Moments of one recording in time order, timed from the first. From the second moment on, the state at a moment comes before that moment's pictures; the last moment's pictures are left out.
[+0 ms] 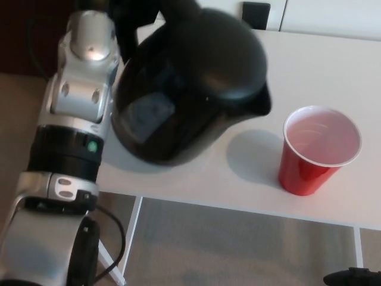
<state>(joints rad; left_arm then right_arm) -0.94 0.14 0.02 0.47 0.21 0.24 0.15 0.04 -0.41 0.08 0.72 -0.14 -0.05 0.26</state>
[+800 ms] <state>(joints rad) -0.97 0.16 -0.26 0.31 0.47 0.33 0.29 0.02 -0.41 0.12 0.72 -0.16 -0.03 0.26</state>
